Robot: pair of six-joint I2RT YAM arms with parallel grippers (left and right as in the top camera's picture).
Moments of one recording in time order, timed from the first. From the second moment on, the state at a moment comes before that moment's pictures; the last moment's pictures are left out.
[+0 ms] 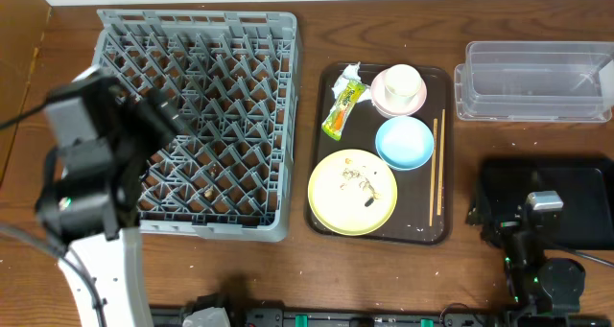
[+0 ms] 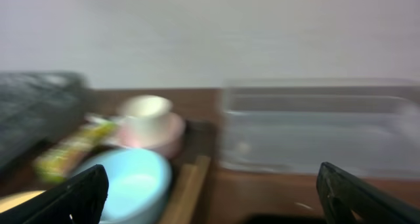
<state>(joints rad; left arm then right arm) 0.28 1.12 1.39 -1.03 0.00 -0.39 0.02 0.01 0.01 -0.01 -0.14 0.12</state>
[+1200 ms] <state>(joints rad) 0.37 1.12 1.39 -1.10 0.00 -0.39 0.36 1.62 1.85 -0.94 -0.31 0.14</state>
